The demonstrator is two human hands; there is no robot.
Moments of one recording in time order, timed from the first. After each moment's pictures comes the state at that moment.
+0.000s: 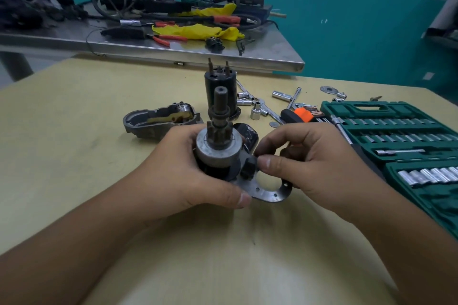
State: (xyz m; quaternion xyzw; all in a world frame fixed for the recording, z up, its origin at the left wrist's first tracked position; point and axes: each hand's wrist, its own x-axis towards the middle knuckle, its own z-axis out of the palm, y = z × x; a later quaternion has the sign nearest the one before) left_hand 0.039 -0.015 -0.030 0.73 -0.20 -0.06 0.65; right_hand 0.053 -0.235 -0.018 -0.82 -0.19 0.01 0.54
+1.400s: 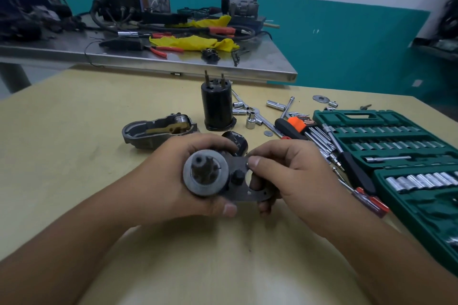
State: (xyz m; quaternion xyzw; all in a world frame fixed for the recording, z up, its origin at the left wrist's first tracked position) left_hand 0.047 0.000 -0.025 0.85 -0.26 0.03 0.46; right_hand 0.049 -0.218 -0.033 -0.75 -0.11 0.04 0.65
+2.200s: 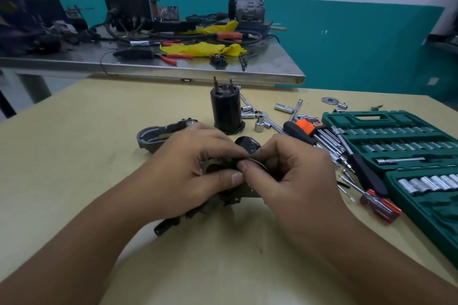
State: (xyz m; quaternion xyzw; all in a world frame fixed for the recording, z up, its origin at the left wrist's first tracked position) left_hand 0.051 -0.002 -0.018 0.86 -0.34 0.14 0.35; right_hand 0.041 -0.199 -0.043 -0.79 -0.24 -0.25 0.51
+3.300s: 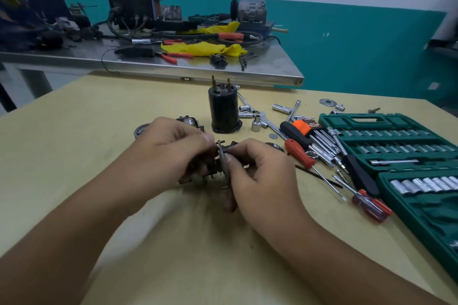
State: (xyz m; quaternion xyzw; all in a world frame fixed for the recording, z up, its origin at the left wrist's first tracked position) left_hand 0.039 -0.002 -0.006 0.82 -0.09 0.04 0.57; right_hand 0.043 -0.171 -0.055 -0.79 -0.16 -0.14 0.57
